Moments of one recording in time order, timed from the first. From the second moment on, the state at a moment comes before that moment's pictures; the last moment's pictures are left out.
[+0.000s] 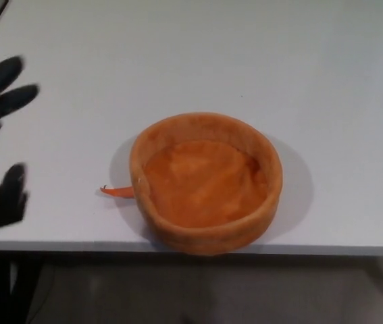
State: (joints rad) left_arm -0.13 0.34 0.22 -0.07 -0.11 -0.50 -0.19; right_arm 0.61 -0.46 -0.40 0.35 0.33 -0.61 0.70
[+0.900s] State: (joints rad) left_arm -0.41 0.55 -0.11 -0.02 0.31 -0.35 -0.19; right_arm 0.61 -0.46 -0.40 0.36 0.33 -0.61 0.71
